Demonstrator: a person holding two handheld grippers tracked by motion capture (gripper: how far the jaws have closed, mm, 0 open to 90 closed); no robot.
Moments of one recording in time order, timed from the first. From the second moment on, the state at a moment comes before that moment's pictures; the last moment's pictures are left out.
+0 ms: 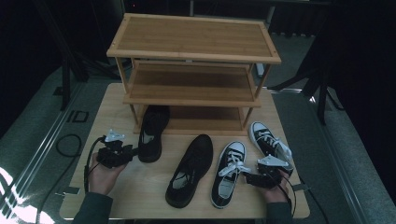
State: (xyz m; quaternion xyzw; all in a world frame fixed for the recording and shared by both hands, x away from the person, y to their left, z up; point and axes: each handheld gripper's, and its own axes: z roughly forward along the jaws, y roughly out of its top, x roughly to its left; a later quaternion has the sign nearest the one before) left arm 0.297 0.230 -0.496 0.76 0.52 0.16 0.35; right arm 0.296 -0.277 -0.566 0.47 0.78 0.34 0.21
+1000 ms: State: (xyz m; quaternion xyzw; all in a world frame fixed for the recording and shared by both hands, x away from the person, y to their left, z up) left arm 0.295 0.193 -0.544 0.81 0.51 0.11 0.27; right arm 0.296 -0.277 -0.566 0.47 0.78 0.34 0.21
